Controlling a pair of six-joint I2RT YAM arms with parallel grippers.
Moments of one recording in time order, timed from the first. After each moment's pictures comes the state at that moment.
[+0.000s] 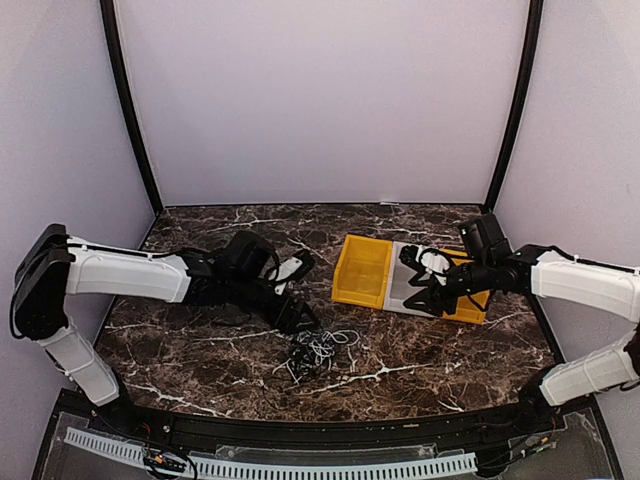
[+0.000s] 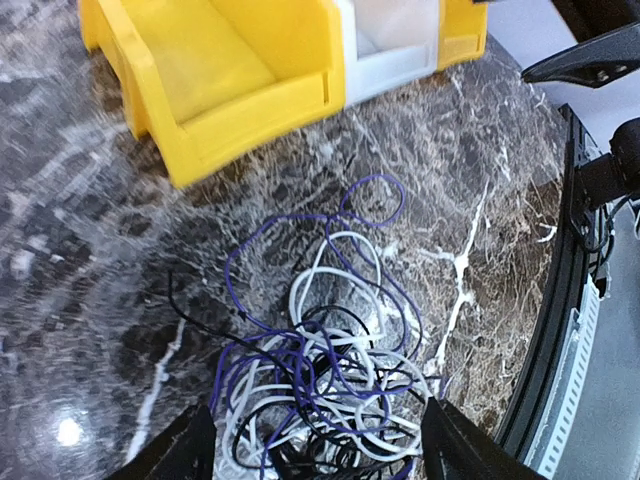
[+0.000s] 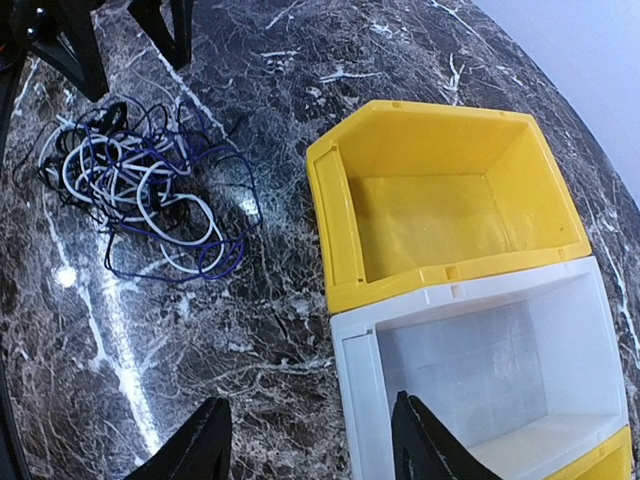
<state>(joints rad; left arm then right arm) -0.86 1.65 0.96 -0.14 0.35 -0.24 0.52 1.23 0.74 -0.33 -0.43 -0.57</state>
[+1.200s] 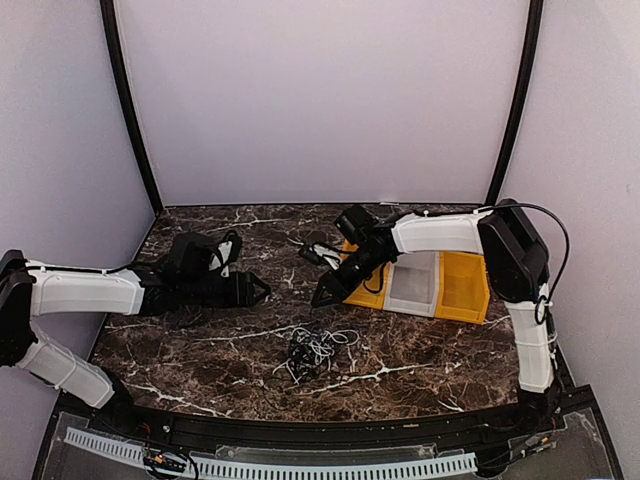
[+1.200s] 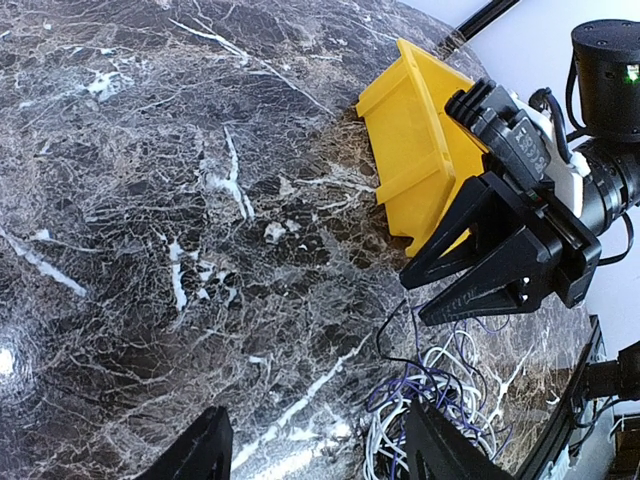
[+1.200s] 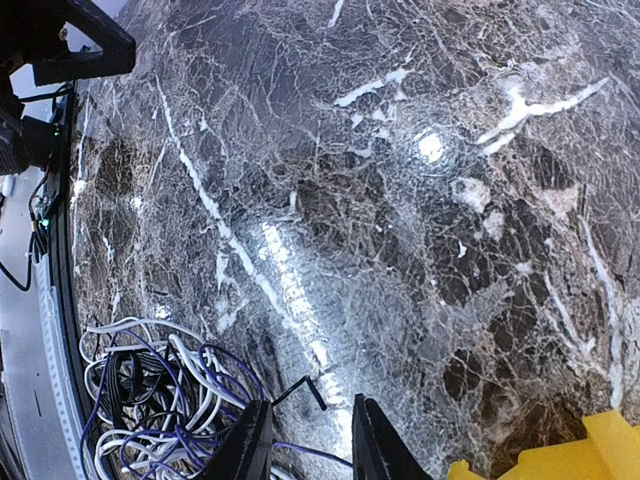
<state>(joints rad) -0.65 1.36 0.67 0.04 0.17 -0.58 0.76 2.17 1.62 -0.57 -0.65 -0.12</state>
